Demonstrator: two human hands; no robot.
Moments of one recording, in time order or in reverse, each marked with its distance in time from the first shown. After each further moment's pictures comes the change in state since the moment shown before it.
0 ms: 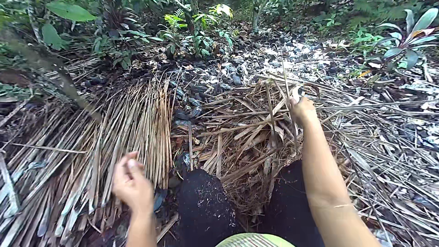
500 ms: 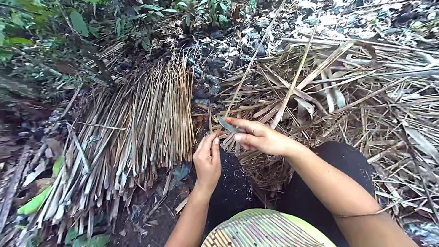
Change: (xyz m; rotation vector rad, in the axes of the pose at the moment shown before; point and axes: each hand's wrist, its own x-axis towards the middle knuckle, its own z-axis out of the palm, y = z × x) left_hand -0.063 0.058 0.066 -0.096 -0.283 0.204; right_hand -0.187 -0.058 0.062 0.649 -1.063 -0.839
